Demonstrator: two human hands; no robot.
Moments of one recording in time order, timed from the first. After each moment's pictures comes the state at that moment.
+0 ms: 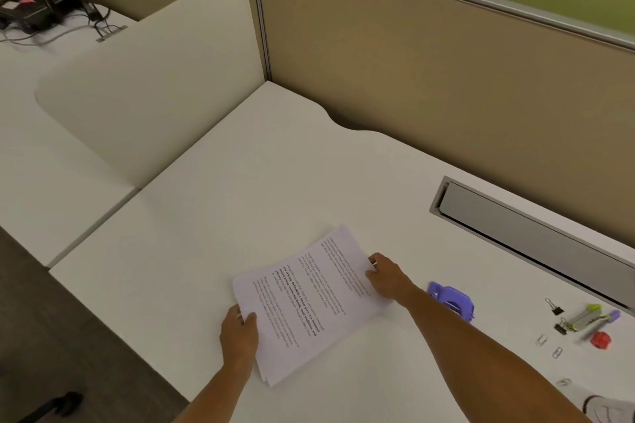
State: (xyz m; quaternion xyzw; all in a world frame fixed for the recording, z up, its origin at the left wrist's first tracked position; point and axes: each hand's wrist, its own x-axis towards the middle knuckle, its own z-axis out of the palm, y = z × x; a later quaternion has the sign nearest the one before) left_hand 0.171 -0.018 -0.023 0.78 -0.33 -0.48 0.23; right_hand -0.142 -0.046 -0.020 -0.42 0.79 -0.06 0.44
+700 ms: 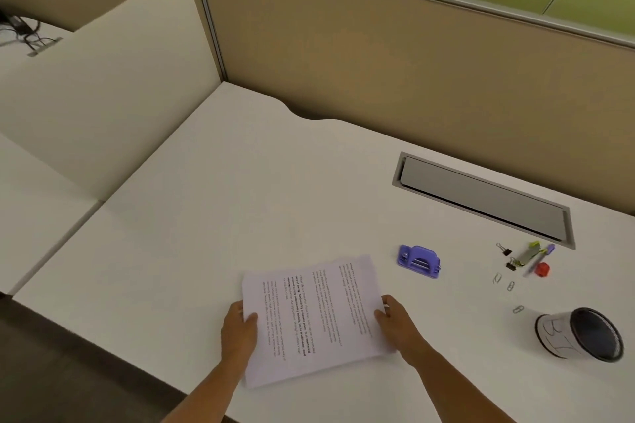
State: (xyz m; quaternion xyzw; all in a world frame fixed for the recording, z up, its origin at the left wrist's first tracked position) left_hand 0.177 0.006 -0.023 0.71 -0.45 -0.52 0.15; right_hand -0.108 0.123 -0.027 -0.24 0.82 -0.21 0.48
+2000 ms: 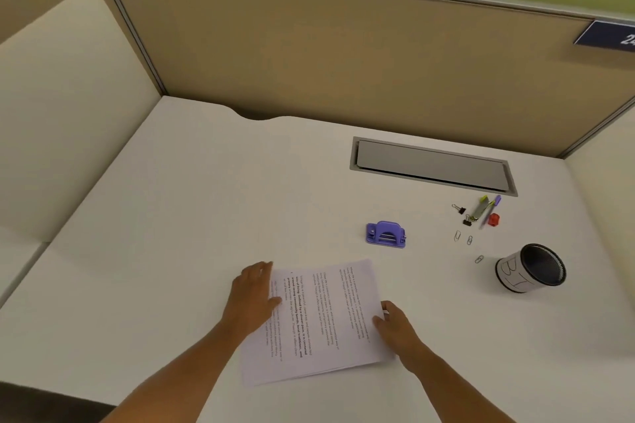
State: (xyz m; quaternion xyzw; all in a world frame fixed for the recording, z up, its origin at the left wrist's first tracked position) left_hand 0.124 -0.041 -0.013 0.40 -0.88 -0.22 -0.11; right_hand -0.091 0.191 -0.026 -0.13 0.82 -0.32 0.46
